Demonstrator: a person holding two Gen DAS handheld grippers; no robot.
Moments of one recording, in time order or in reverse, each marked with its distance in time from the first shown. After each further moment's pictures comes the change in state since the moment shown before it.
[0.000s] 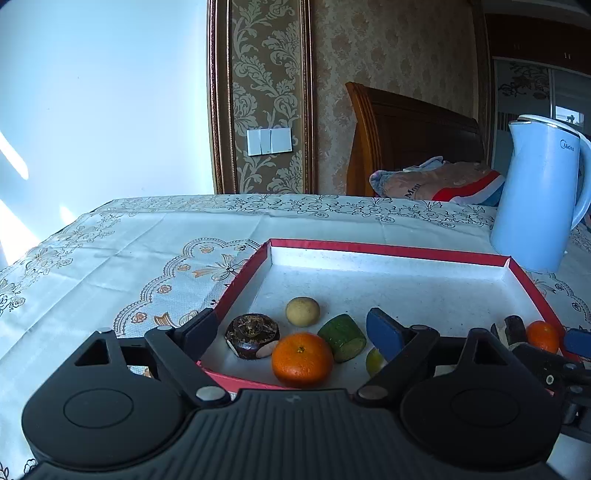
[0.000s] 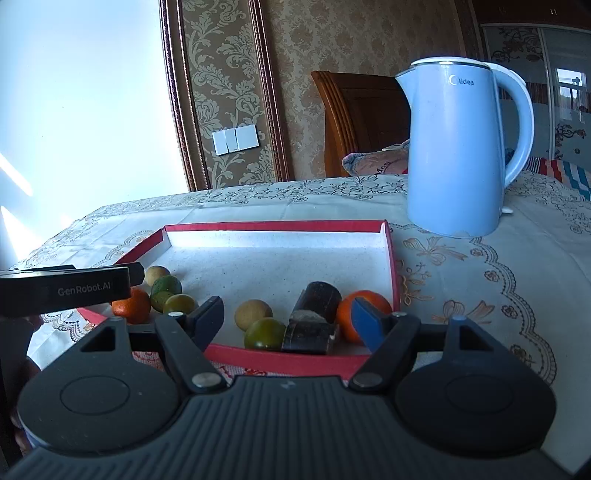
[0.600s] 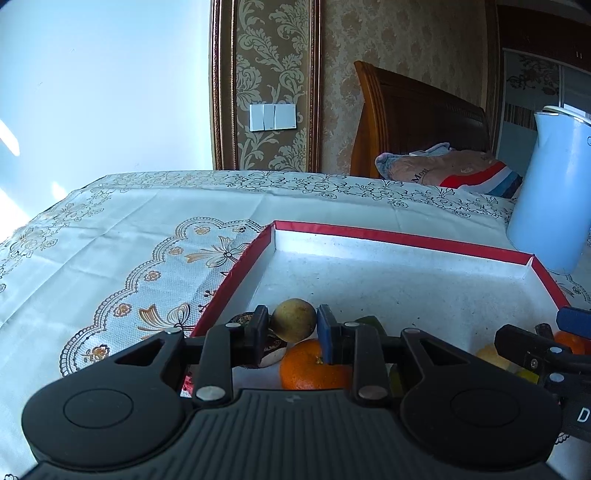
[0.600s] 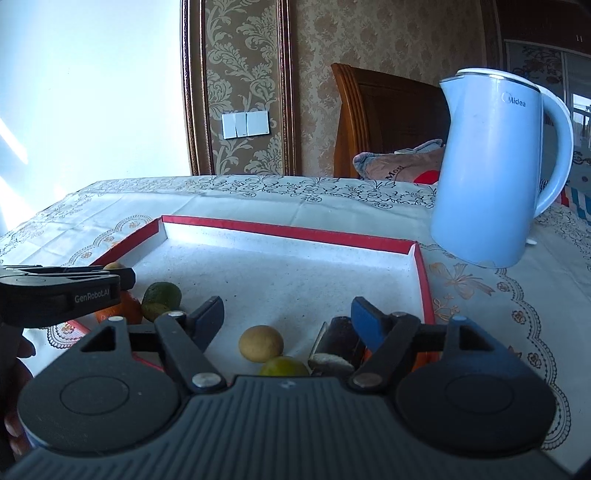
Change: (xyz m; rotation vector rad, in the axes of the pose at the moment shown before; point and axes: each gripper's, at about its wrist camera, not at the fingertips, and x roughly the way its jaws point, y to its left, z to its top) left arm 0.039 0.012 0.005 -0.041 0.073 -0.013; right arm 0.044 0.025 0.023 -0.105 0.038 -0.020
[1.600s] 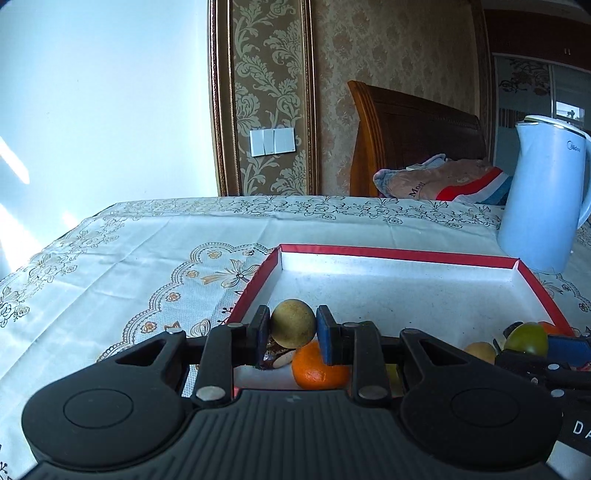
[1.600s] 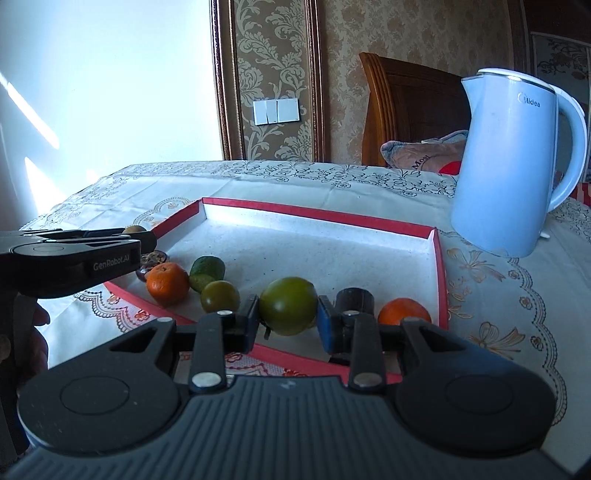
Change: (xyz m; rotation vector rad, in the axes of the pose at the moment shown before) left arm -0.032 -0.003 0.002 0.047 -0.059 0.021; right arm -0.026 0.009 -0.003 -0.030 0.067 0.090
